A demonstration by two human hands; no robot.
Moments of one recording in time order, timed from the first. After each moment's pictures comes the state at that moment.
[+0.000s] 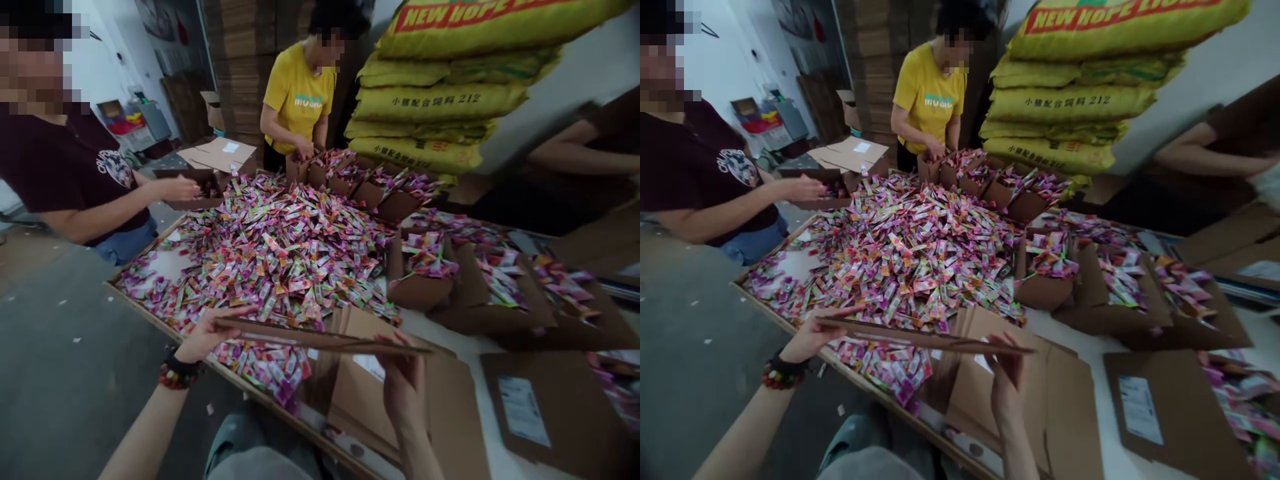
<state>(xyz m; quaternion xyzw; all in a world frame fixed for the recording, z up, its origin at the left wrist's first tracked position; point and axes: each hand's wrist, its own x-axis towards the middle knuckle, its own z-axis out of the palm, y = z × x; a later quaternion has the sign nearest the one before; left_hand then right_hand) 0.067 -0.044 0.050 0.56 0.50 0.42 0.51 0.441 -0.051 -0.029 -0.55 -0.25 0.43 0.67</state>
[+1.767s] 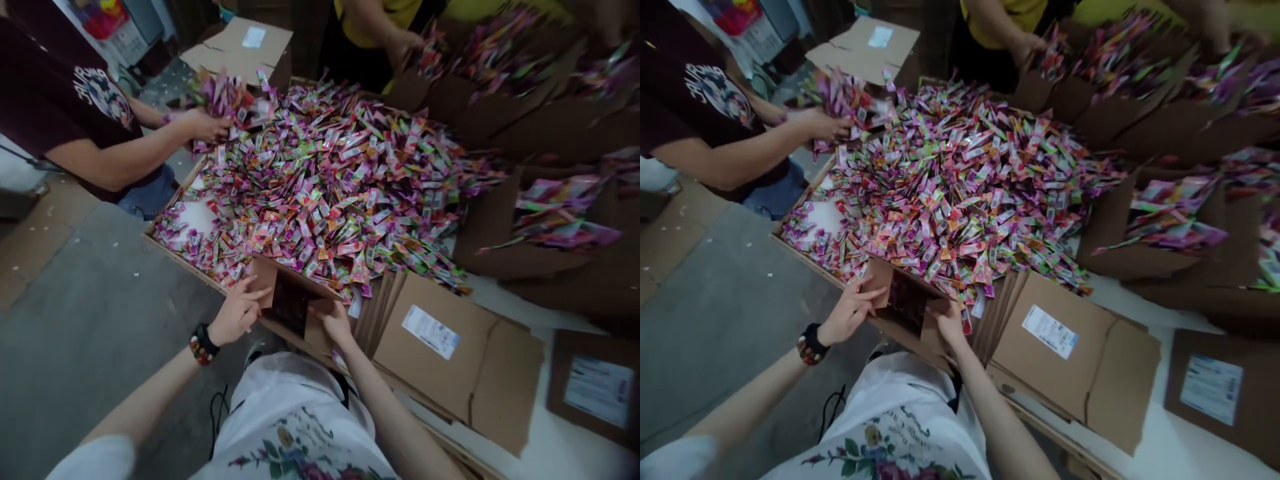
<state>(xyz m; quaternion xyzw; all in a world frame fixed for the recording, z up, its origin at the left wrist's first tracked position) -0.005 -0.067 0.010 0.73 0.59 0.14 0.31 0.250 -0.029 -0.089 -0.54 -0.40 0.64 0.36</state>
